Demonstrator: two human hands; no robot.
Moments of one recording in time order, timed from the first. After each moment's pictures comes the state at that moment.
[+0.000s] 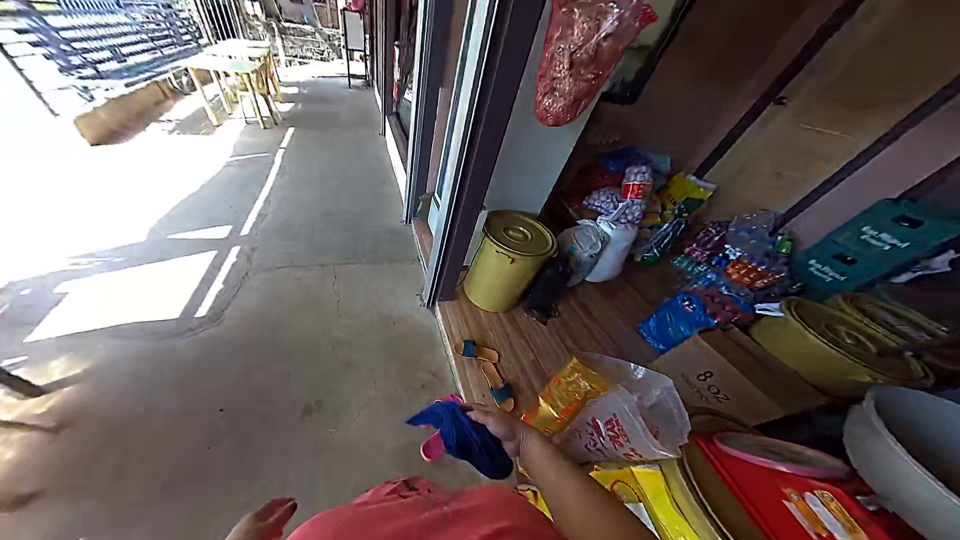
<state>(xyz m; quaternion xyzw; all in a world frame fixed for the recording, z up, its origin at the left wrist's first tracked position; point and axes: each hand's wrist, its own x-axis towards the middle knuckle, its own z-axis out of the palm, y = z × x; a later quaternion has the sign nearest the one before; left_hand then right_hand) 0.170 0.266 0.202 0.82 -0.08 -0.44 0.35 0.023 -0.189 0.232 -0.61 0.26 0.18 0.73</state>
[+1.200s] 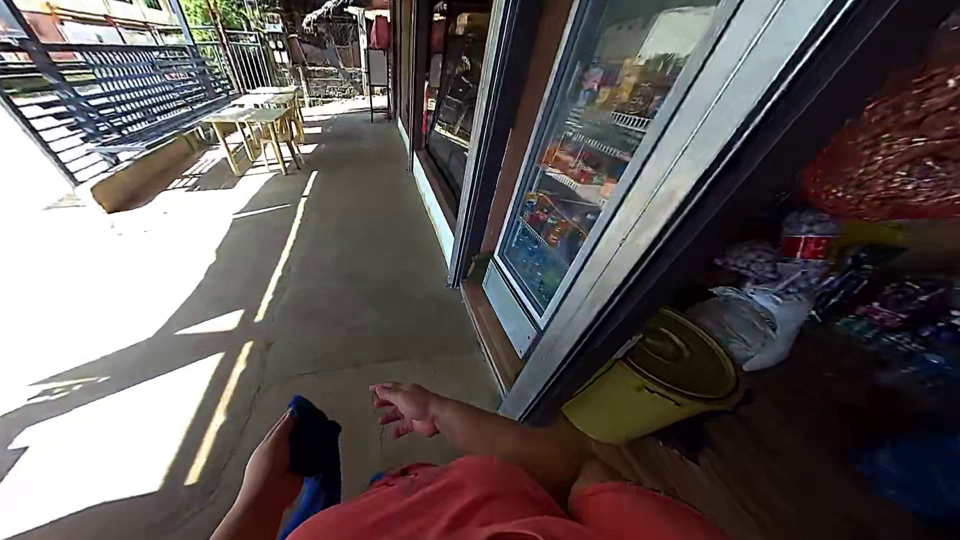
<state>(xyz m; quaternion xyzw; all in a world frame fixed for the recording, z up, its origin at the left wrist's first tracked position) 0.885 -0.019 0.276 0.55 0.16 -0.18 0.80 0.837 -0.248 0.287 -0.63 0.21 0.24 0.71</state>
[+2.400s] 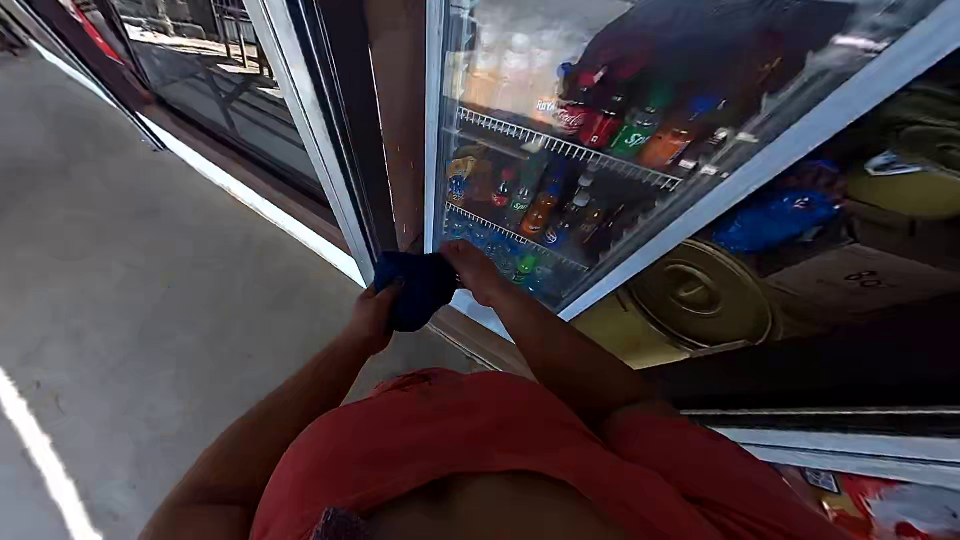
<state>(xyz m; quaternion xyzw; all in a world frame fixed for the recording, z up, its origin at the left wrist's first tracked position) 1.476 -0.772 0.328 0.54 -0.26 -0.59 0.55 1.294 -0.865 0.323 -0.60 0.50 -0.25 0.57</state>
